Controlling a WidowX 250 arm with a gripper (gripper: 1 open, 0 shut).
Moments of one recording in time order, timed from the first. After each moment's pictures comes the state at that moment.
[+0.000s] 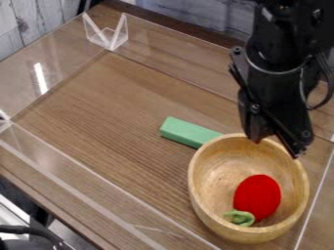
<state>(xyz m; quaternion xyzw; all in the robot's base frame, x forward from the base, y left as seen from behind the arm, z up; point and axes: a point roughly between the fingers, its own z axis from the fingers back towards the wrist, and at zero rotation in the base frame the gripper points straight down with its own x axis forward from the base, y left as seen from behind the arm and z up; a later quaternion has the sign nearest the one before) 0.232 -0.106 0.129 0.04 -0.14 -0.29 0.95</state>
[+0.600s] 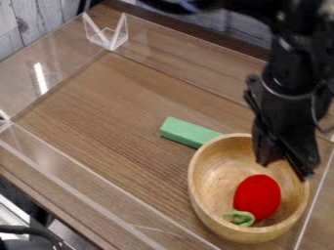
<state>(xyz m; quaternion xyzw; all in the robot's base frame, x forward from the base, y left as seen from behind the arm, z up) 0.232 -0.124 0.099 0.02 -0.08 -0.33 0.94</state>
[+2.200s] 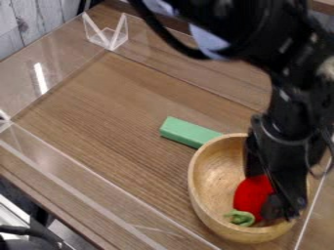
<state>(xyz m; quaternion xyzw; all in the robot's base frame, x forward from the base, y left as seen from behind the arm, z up) 0.220 -0.133 0.061 0.01 -0.05 -0.39 0.92</state>
